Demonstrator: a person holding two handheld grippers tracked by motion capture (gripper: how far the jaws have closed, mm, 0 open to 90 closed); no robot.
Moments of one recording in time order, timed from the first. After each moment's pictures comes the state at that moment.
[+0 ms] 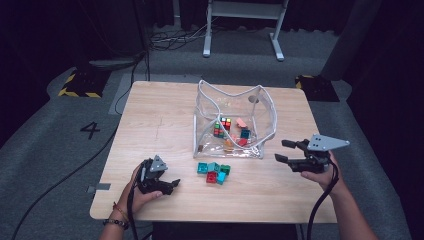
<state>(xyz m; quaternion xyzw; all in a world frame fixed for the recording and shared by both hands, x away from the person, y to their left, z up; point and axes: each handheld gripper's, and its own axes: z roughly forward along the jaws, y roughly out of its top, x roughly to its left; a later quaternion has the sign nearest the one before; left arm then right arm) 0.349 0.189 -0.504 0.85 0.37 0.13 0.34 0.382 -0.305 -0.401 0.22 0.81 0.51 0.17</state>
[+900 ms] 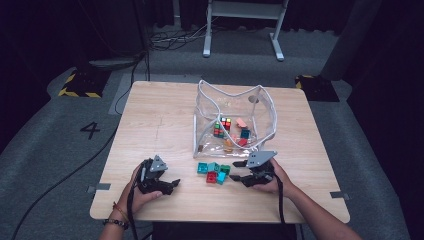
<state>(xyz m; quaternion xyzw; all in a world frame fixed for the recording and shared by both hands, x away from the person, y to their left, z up) 0.349 0.189 -0.504 0.85 0.37 0.13 0.34 0.391 -0.182 -0.485 0.12 0.90 0.42 0.09</state>
